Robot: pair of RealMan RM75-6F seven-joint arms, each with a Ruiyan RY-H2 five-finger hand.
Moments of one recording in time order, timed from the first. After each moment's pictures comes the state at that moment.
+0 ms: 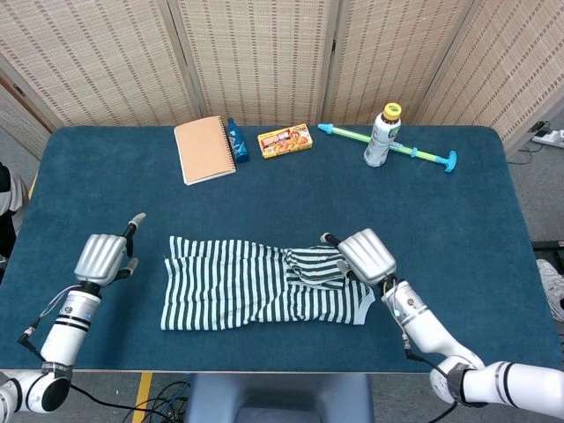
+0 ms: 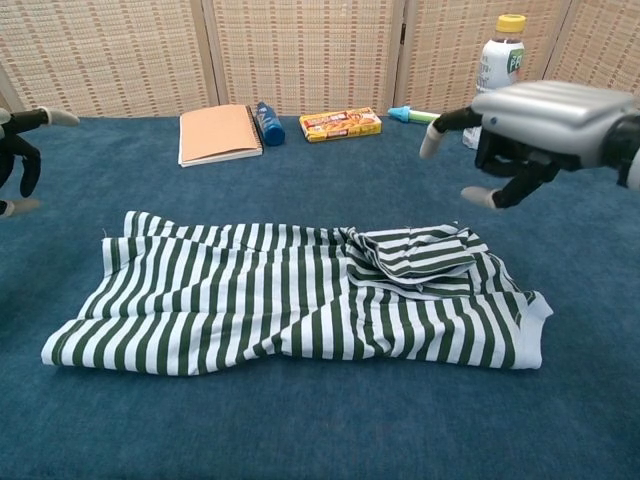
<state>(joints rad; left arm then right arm) -0.52 -1.32 -0.14 -1.45 1.26 1.10 0.21 0.69 -1.35 0.10 -1.66 -1.28 1.08 -0.40</state>
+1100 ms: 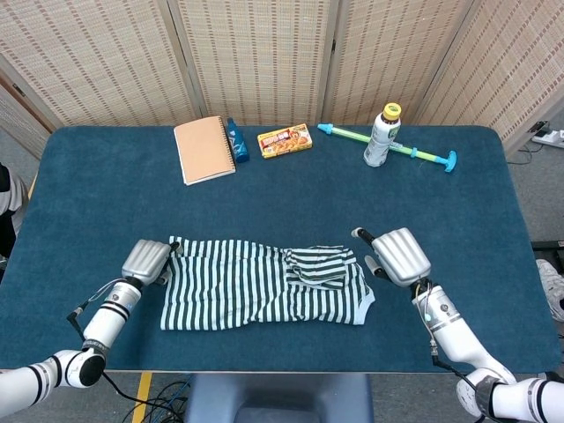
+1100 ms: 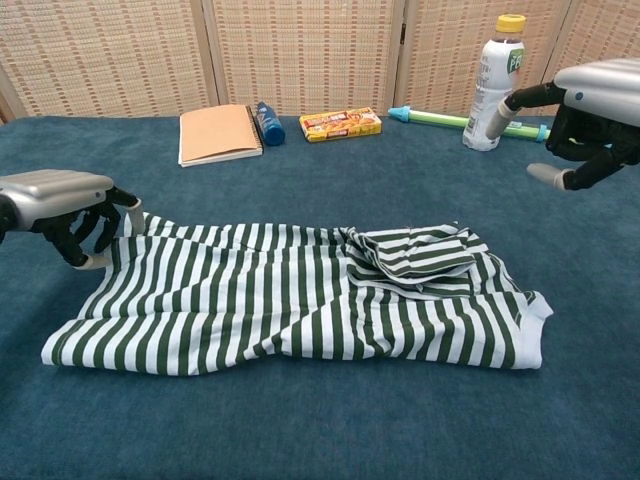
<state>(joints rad) -0.68 -1.45 -0.13 -1.37 1.05 0.84 0.38 0.59 -1.26 0.10 -1.70 -1.31 1.13 -0.34</state>
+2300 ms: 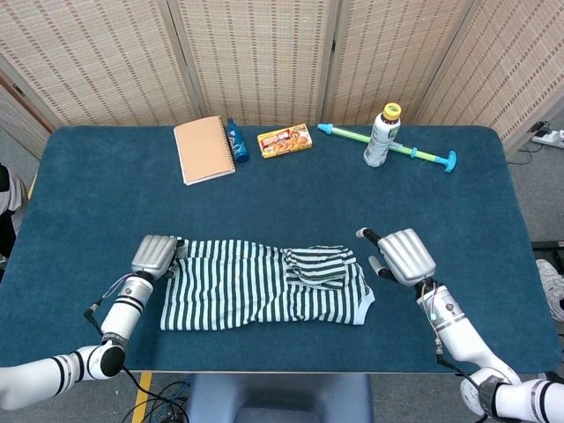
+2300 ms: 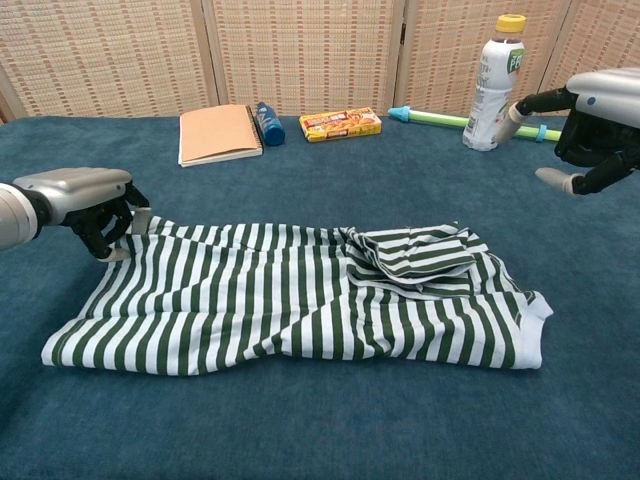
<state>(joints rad) -0.75 -1.54 -0.14 -1.34 0.87 0.91 0.44 0.56 -1.26 0.11 -1.66 -1.33 1.11 -0.25</state>
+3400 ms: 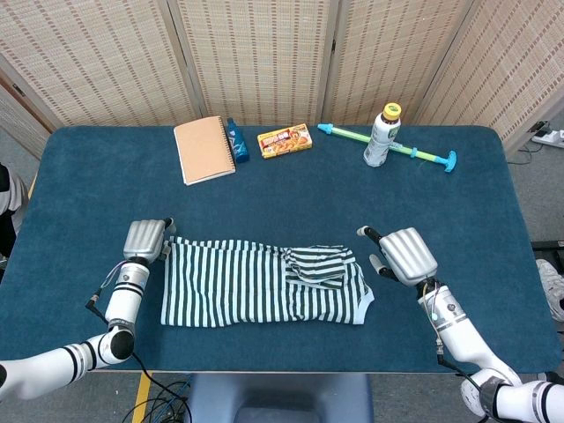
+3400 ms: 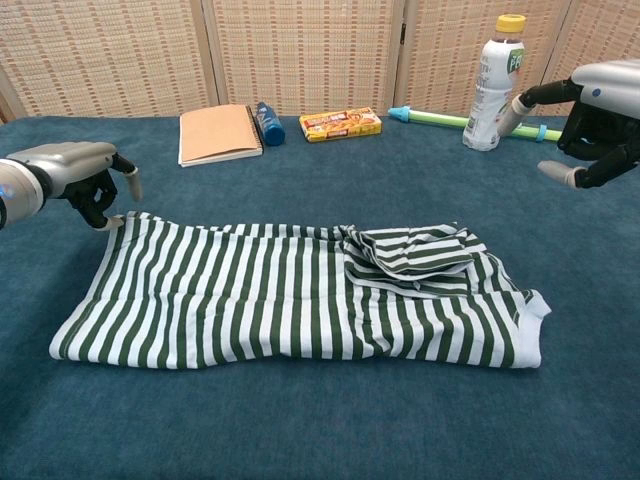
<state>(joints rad) -0.77 -1.59 -0.22 -1.24 0.74 0.96 0.52 0.55 -1.26 0.13 -1.67 -1.34 1.12 -0.26</state>
